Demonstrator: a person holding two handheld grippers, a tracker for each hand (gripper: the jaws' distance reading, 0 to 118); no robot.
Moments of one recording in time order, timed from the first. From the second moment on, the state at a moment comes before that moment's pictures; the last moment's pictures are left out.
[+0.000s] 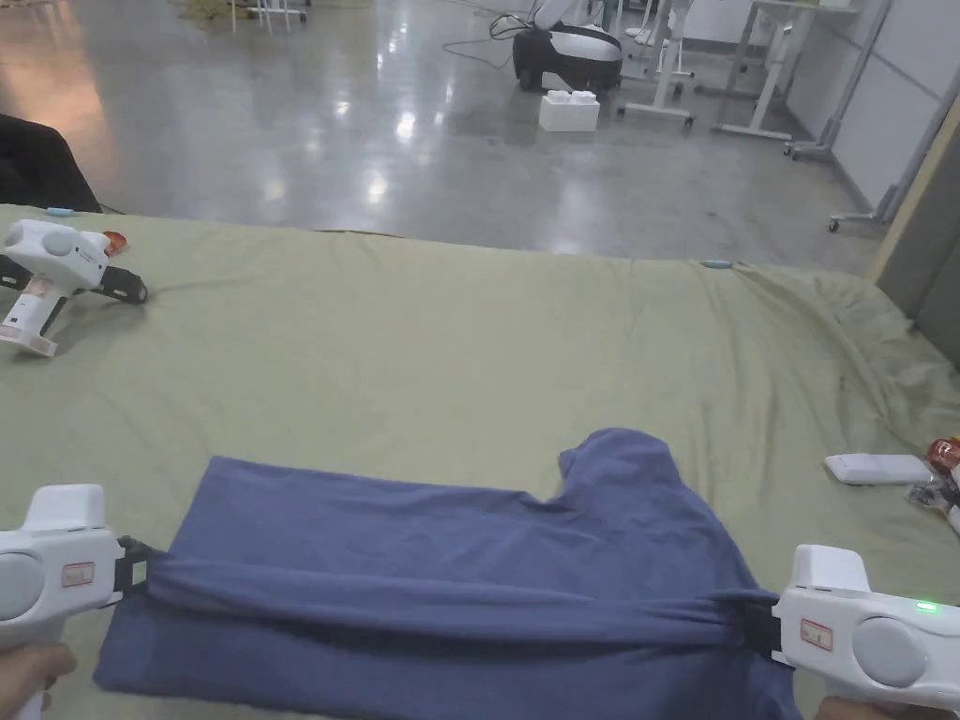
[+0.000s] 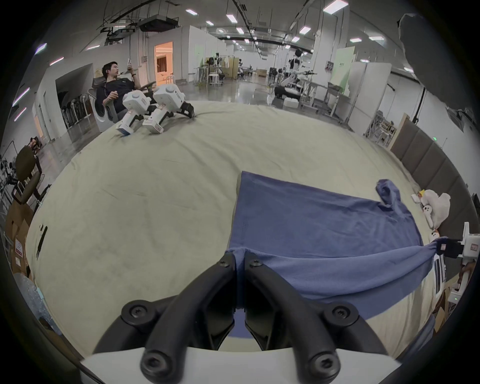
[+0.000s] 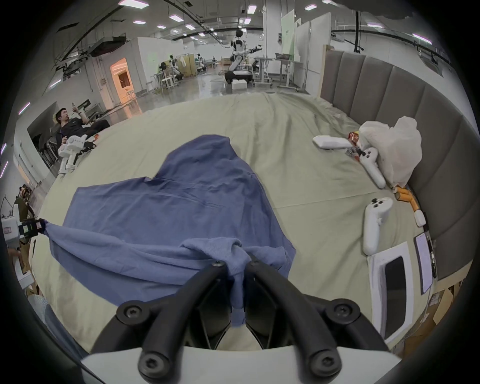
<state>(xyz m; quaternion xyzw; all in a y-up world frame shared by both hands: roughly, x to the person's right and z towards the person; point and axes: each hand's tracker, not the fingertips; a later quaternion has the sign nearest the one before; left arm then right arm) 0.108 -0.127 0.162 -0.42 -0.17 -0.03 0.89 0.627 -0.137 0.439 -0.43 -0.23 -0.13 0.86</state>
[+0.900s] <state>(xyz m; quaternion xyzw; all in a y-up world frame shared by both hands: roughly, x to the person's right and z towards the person) 0.164 -0.044 0.281 -0.12 -0.20 -0.05 0.97 0.492 -0.065 0.466 -0.09 -0.26 -0.01 0.96</state>
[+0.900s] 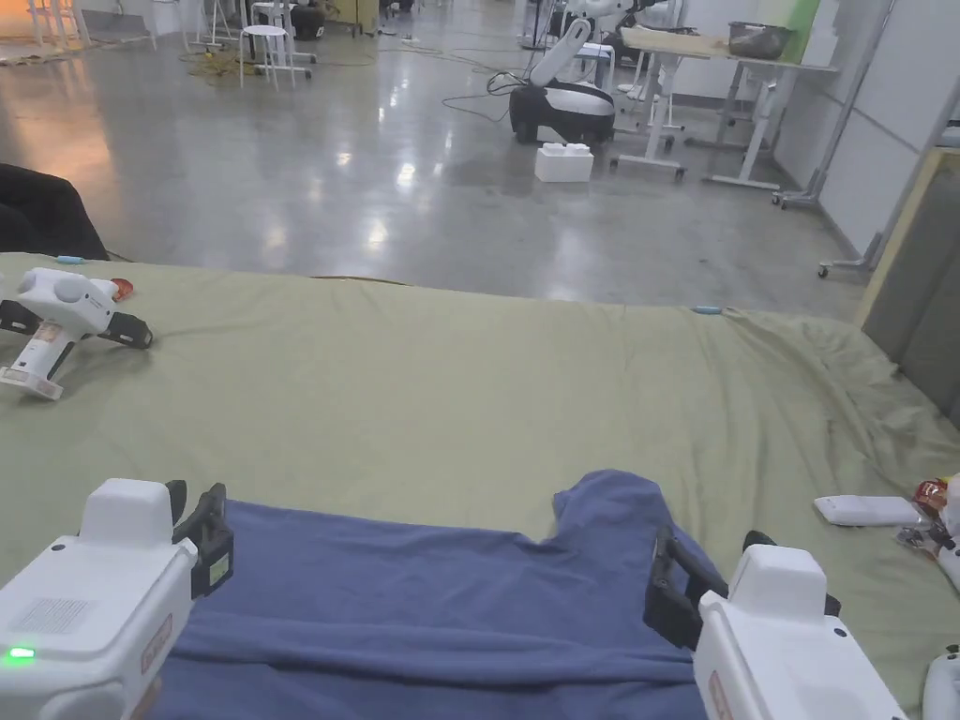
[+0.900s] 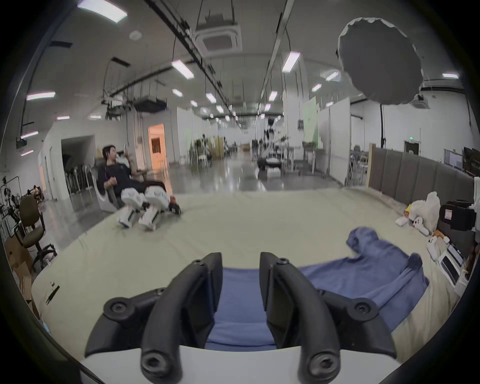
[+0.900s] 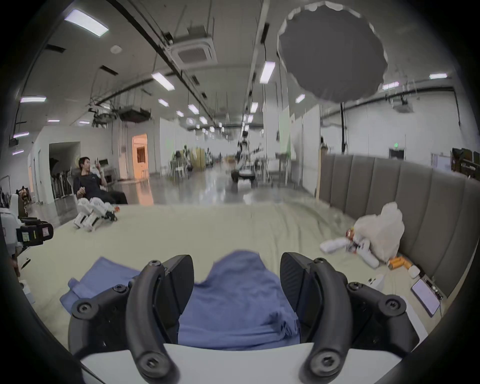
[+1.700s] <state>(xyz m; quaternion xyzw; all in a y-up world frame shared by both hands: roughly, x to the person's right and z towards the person) 0.072 -0.125 0.228 -0.35 -0.17 0.00 0.92 0.463 -0.076 0.486 -0.09 -0.25 0.01 0.96</state>
